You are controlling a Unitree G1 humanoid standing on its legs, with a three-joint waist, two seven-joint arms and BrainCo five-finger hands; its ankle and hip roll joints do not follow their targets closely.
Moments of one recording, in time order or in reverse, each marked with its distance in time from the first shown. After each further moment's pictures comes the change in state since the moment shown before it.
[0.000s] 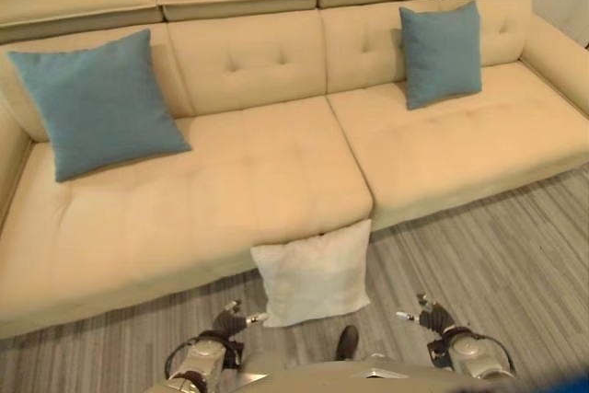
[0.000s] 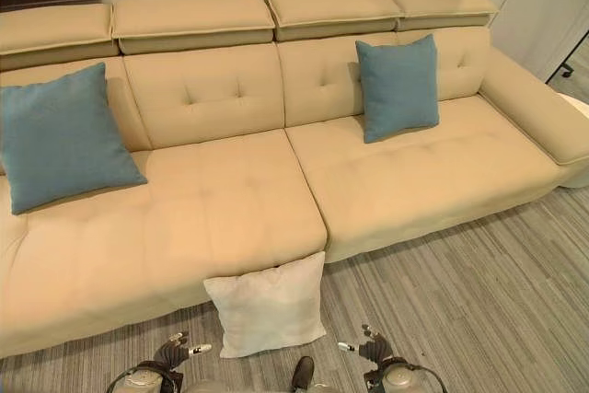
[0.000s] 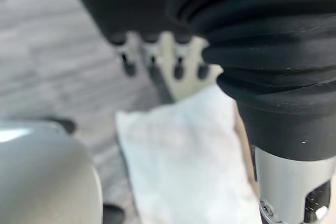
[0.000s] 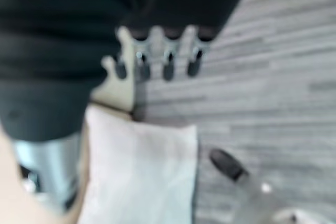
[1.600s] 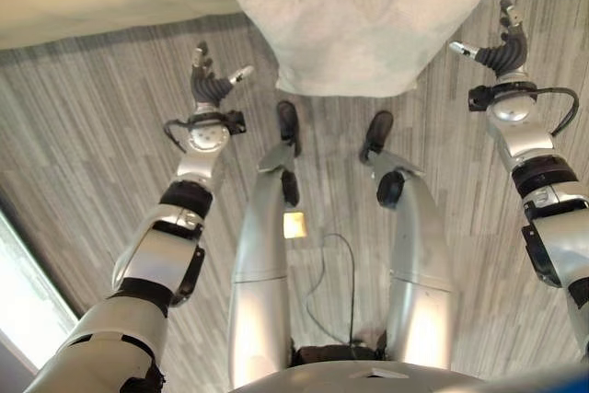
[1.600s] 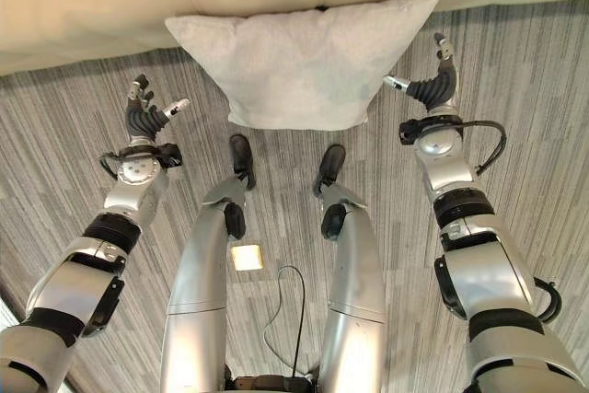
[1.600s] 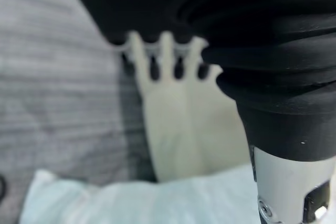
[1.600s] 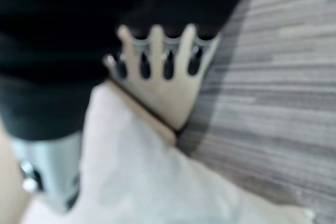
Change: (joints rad) left arm -0.806 0.261 -0.068 -0.392 -0.337 -0.088 0.363; right arm -0.971 -0.343 0.000 -0.198 0.092 -0.025 -0.336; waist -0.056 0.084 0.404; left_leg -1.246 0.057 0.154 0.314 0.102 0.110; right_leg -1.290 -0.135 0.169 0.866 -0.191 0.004
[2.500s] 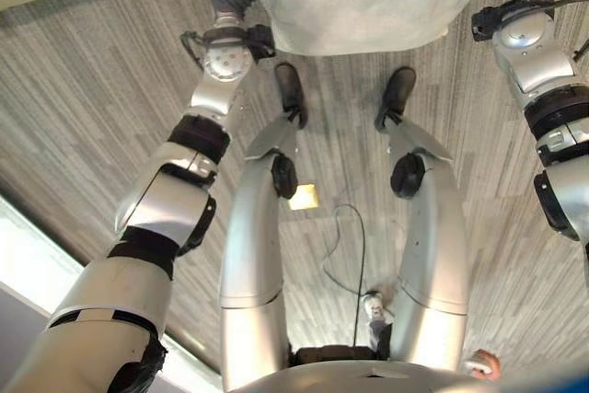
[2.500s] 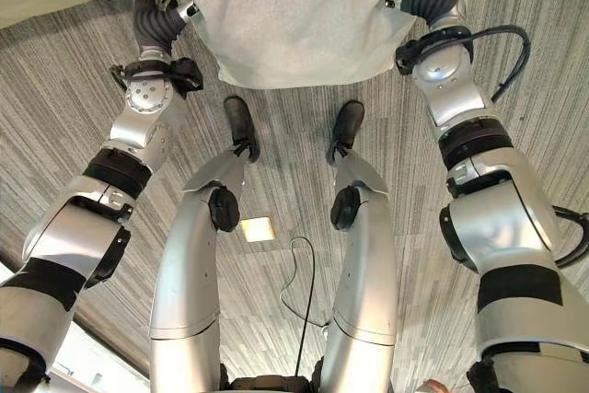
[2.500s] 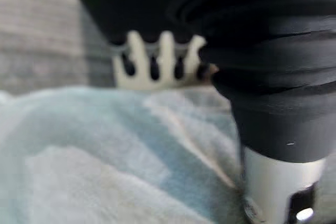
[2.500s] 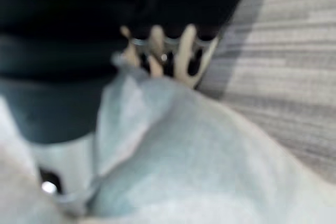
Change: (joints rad) left arm -0.330 -0.091 -0.149 -0.018 -0.176 -0.030 0.044; right arm -0.359 0.040 0.256 0.080 0.039 0.050 -0.034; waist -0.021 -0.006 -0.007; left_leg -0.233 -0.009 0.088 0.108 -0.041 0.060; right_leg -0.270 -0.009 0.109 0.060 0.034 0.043
